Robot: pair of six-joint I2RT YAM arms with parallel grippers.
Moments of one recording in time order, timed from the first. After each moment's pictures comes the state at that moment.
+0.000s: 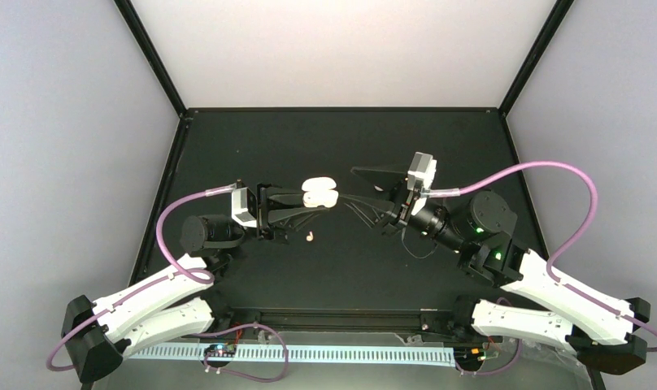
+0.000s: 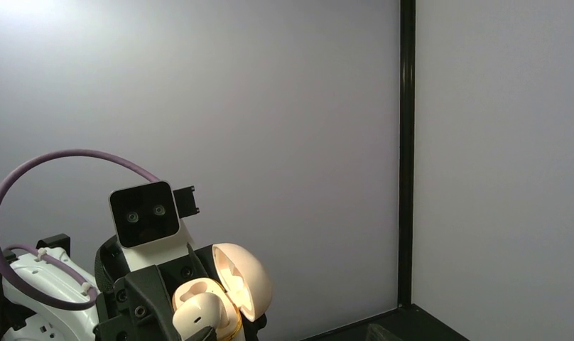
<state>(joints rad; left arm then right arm) -0.85 0.88 0.63 1.01 0.53 -0.31 1.10 0.85 1.04 0.13 -0.06 0.09</state>
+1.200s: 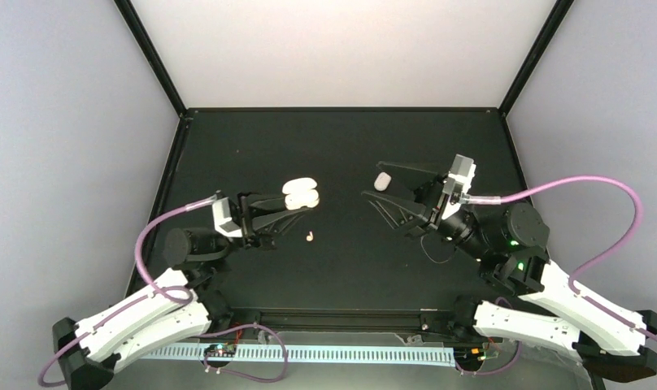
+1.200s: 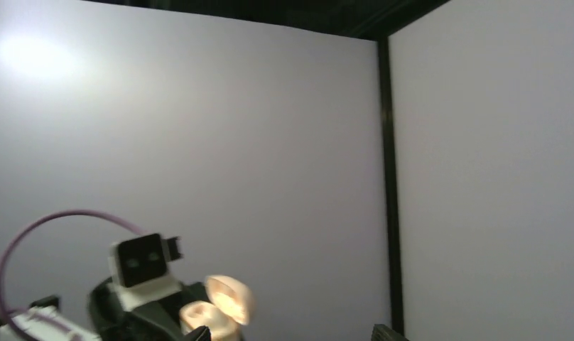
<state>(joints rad) -0.86 0.74 0.58 0.87 0.41 -0.24 1.10 0.76 1.04 0.15 -0.05 0.10</state>
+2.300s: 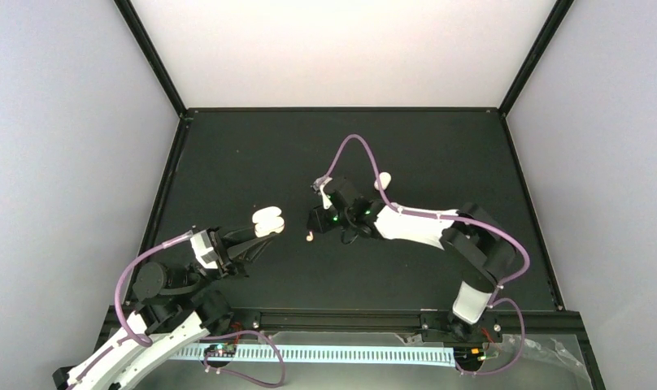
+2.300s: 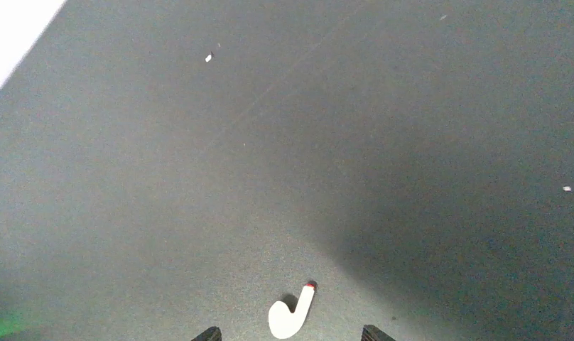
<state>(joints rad) -0.86 0.13 0.43 0.16 0.19 -0.11 0.89 1.71 1.01 -0.01 -0.10 0.45</state>
